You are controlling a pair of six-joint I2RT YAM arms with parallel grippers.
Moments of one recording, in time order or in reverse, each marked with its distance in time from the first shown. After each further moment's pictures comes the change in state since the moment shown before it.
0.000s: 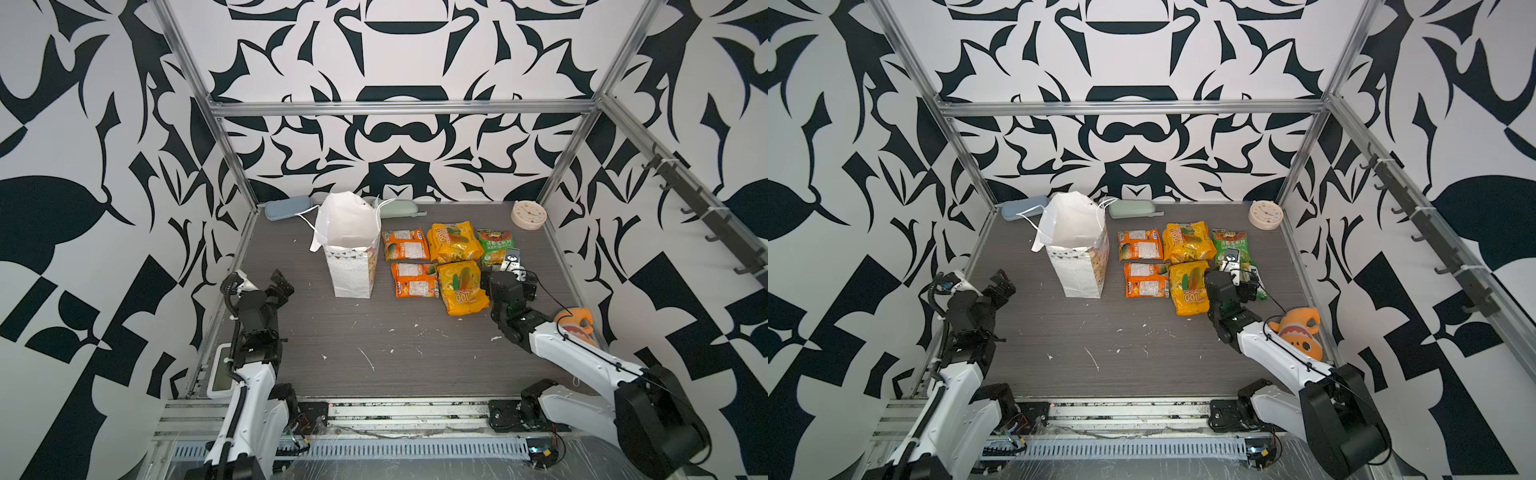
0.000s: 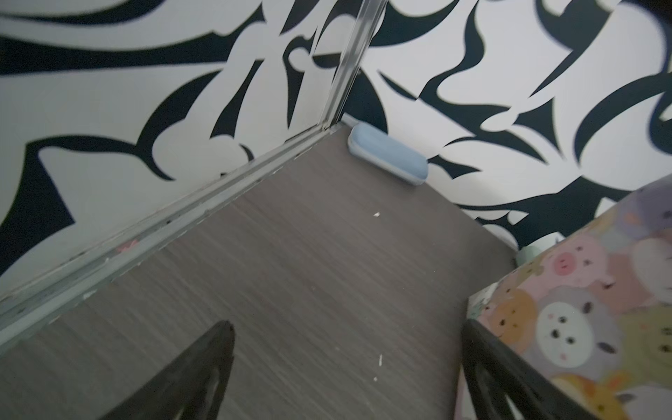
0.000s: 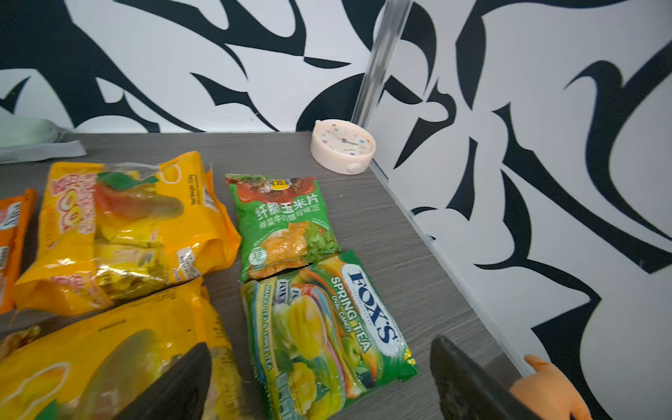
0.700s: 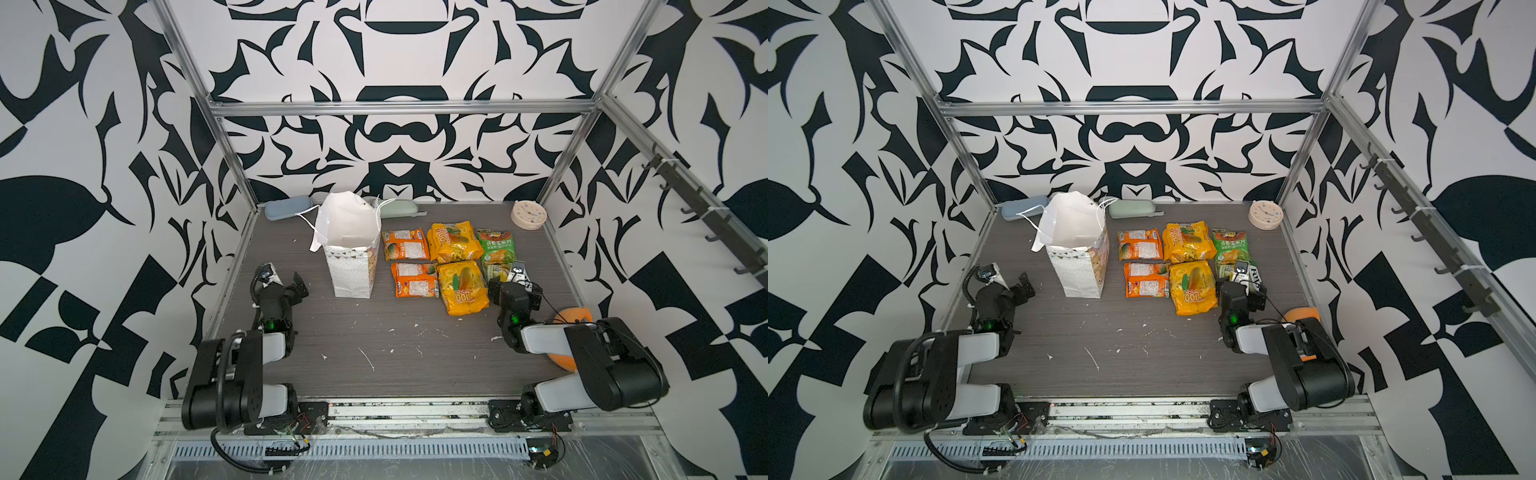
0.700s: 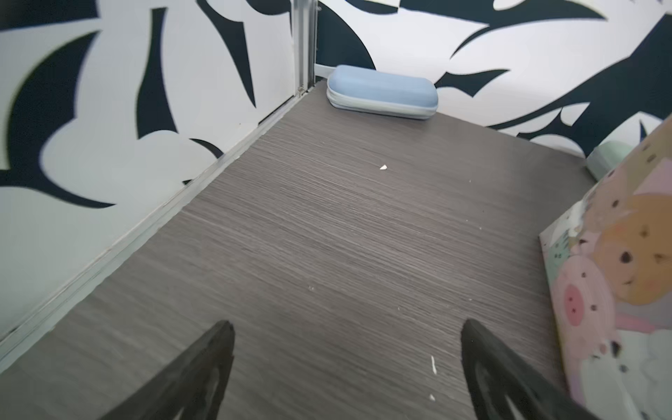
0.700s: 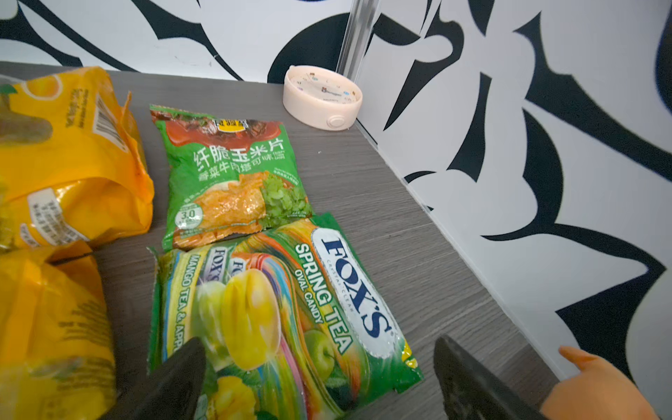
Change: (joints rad) left arm -0.073 0.655 -0.052 0.712 -0.003 0.300; right arm -0.202 0.337 -0.185 0.542 -0.180 -0.117
